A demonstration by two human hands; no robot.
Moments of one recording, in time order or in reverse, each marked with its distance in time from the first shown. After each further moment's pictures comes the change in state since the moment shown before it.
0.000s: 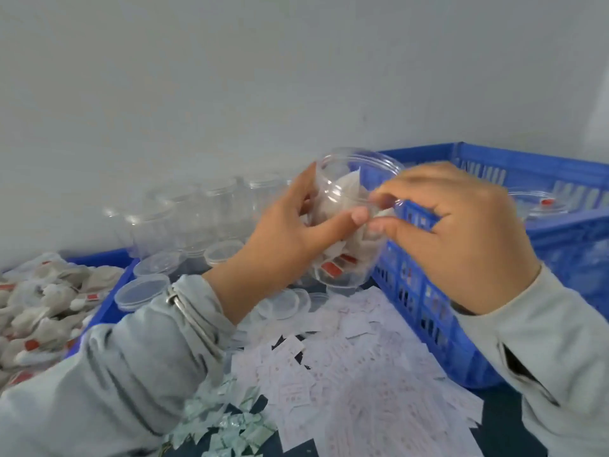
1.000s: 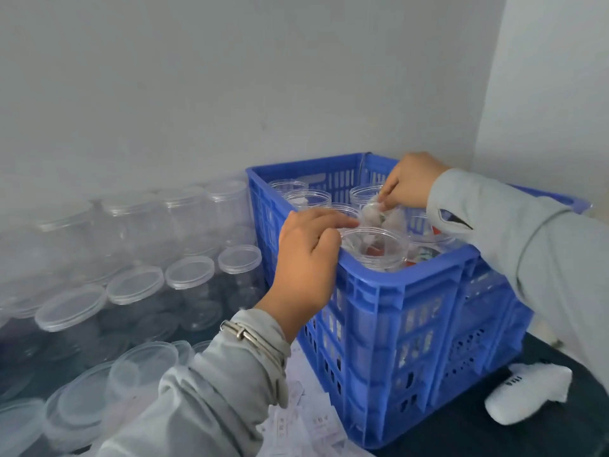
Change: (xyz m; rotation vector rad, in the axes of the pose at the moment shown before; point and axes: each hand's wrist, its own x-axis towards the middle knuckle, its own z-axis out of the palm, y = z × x) left_hand 0.107 -0.041 0.176 0.051 0.092 0.122; right_hand 0.070 0.262 -0.039 -0.463 -0.627 0.627
